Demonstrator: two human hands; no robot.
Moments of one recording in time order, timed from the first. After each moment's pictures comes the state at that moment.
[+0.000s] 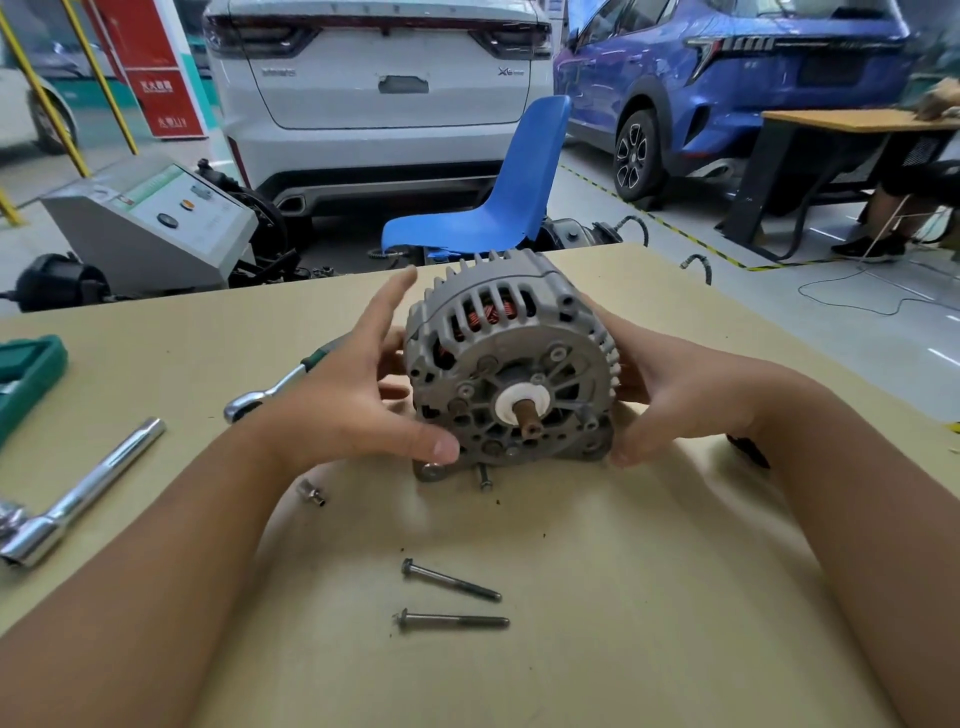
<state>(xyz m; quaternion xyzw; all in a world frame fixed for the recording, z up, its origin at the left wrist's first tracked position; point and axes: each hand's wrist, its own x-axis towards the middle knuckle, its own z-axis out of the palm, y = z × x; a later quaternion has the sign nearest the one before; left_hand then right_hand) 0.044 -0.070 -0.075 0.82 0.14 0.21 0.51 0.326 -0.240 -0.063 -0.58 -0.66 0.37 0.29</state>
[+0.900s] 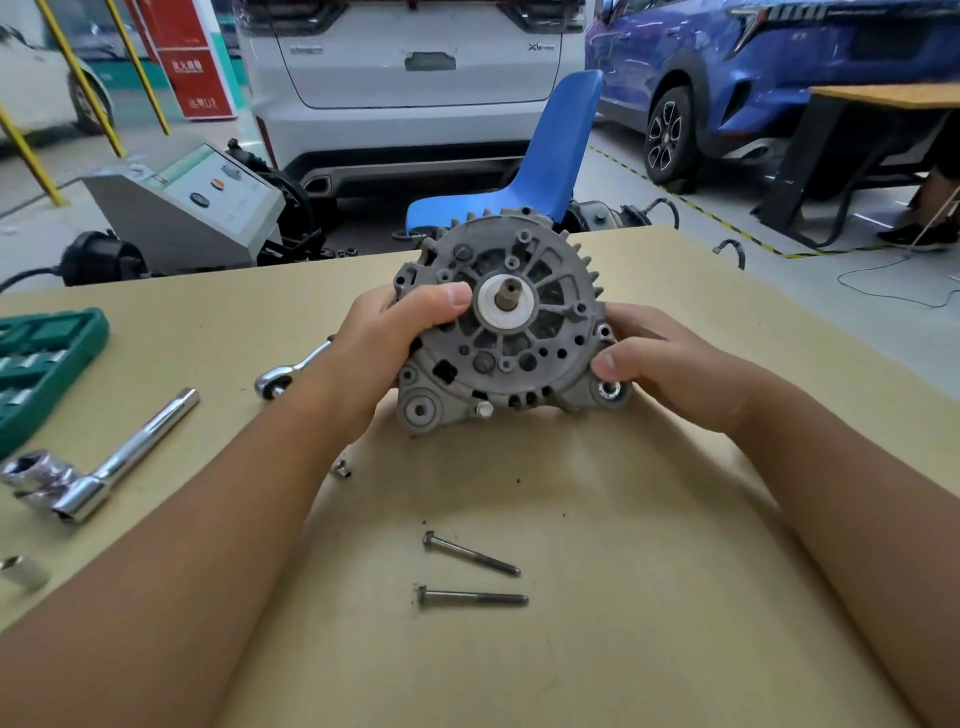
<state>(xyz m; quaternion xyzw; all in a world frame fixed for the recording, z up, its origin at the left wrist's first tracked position) 0.062 -0.080 -0.070 0.71 0.22 0.30 0.60 0.310 -0.222 -0.083 -0.50 -0.61 0.40 0.46</state>
